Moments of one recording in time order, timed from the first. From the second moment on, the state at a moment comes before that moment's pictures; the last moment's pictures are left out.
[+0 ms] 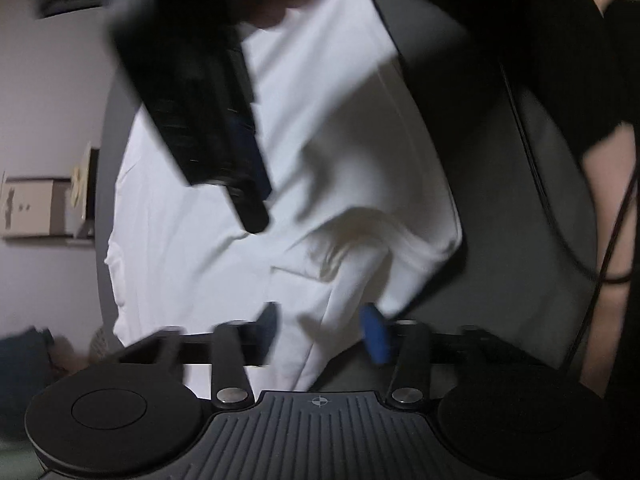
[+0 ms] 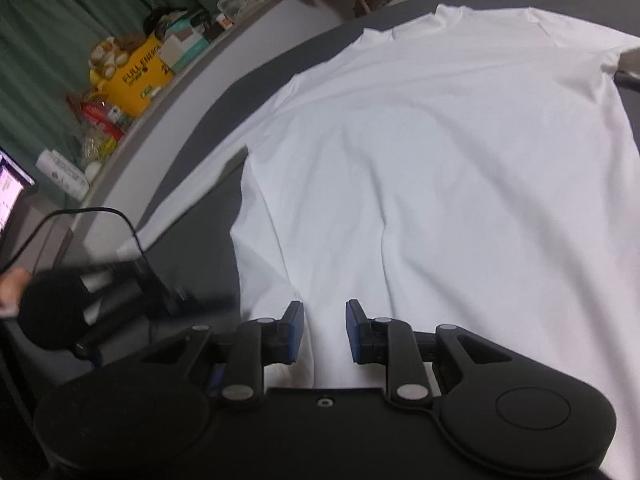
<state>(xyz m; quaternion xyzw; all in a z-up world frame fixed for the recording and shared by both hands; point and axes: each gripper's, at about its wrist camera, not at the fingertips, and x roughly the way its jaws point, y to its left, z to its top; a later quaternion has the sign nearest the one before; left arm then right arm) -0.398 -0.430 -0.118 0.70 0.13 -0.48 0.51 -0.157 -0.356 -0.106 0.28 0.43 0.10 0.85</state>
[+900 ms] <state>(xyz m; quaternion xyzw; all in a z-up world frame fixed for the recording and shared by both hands) -0.413 -0.389 -0.066 0.71 0.17 -0.48 0.48 -0.152 -0.364 -0.103 0.31 0.42 0.11 0.84</state>
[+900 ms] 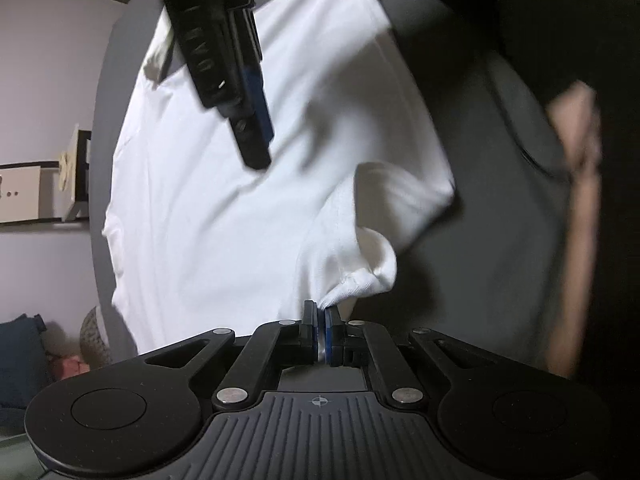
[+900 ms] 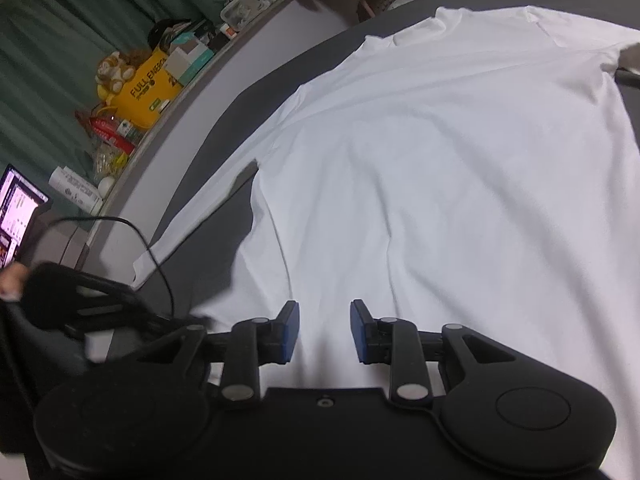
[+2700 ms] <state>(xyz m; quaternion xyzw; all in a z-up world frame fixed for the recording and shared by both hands) -0.333 -0.212 -0.108 -0.05 0.53 -0.21 0.82 -0.163 -0.322 -0.069 0.25 0.39 0.17 0.87</state>
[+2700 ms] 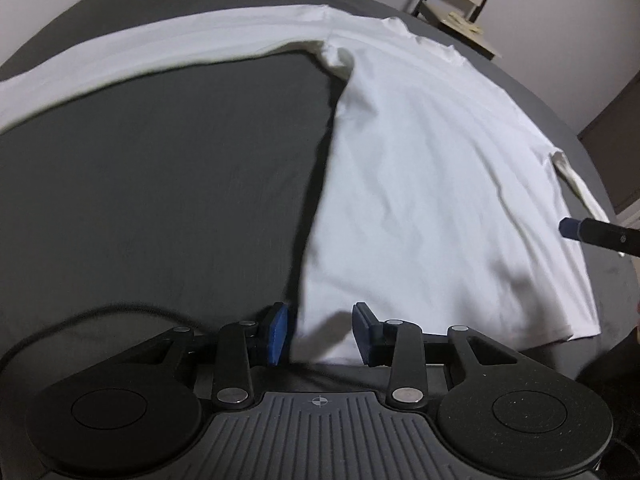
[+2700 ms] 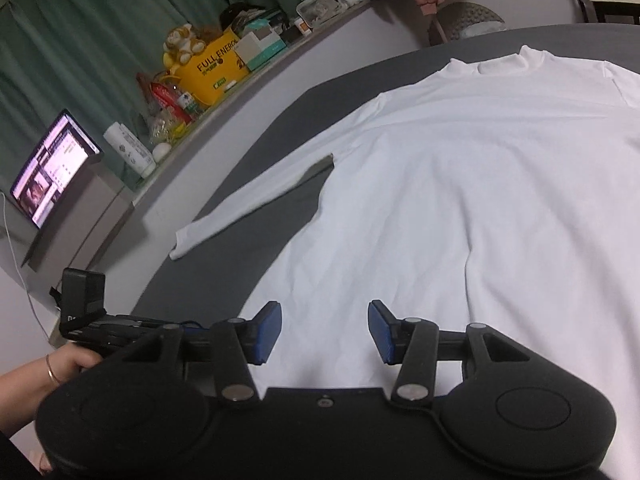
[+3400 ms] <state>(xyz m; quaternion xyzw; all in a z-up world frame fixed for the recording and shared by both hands) -0.357 -0.183 -0.124 -0.18 0.52 -0.12 0.83 -0.167 -0.322 -0.078 0.22 0.40 0.15 0.87</state>
